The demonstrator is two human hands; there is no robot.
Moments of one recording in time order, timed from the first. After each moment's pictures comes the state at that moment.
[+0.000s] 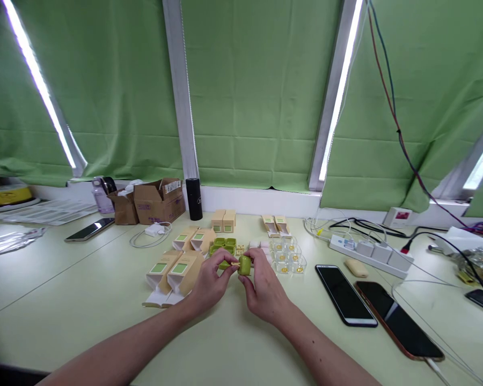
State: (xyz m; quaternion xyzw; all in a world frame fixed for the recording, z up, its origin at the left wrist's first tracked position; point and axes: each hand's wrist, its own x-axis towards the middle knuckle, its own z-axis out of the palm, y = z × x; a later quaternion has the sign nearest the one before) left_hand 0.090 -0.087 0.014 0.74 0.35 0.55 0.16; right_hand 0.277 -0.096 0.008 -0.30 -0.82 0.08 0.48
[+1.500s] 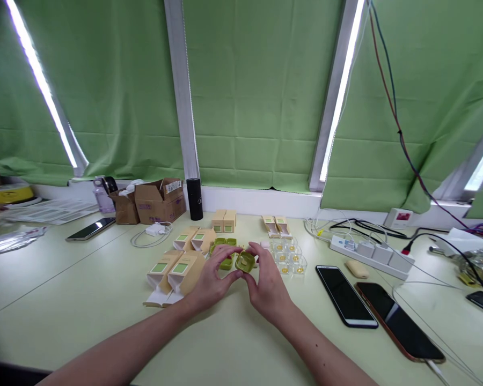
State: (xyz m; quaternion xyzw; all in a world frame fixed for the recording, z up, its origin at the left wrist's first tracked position) left_hand 0.089 -0.088 0.023 0.75 0.32 0.54 0.19; right_hand 0.275 -0.096 0.009 -0.34 -0.77 0.06 0.54
